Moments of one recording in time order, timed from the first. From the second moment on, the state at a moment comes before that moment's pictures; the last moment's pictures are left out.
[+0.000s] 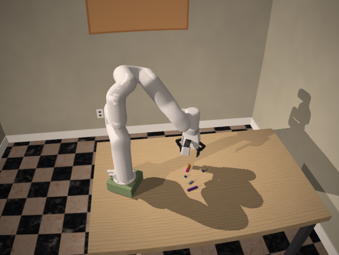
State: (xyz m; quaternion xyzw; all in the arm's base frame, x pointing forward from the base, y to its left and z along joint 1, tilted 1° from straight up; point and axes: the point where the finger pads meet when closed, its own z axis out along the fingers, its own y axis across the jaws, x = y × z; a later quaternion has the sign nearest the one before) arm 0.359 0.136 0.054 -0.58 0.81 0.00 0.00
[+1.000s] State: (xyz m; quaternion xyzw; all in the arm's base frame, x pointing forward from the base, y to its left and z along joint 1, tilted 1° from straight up) arm 0.370 0.079 0.045 -0.84 0.54 -0.01 0.00
